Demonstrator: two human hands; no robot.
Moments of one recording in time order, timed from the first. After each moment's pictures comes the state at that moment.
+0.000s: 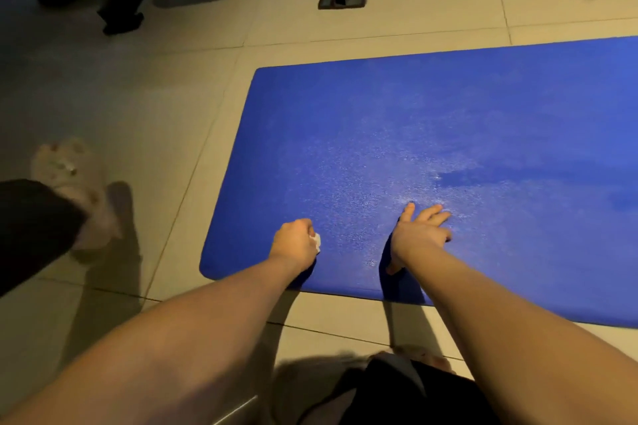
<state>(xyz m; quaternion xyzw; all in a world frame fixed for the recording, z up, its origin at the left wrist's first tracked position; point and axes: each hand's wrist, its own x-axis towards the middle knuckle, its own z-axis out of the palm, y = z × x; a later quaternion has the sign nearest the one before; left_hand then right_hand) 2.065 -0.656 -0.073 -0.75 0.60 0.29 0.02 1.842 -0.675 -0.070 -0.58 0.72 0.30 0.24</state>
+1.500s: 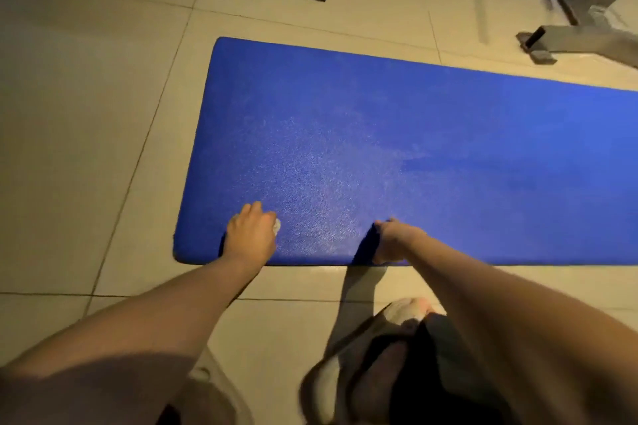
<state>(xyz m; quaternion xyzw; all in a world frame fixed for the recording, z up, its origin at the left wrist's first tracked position) 2.149 -0.627 -0.066 -0.63 0.76 0.16 0.04 1.869 -0.627 -0.044 -0.52 0.72 0.29 0.34</state>
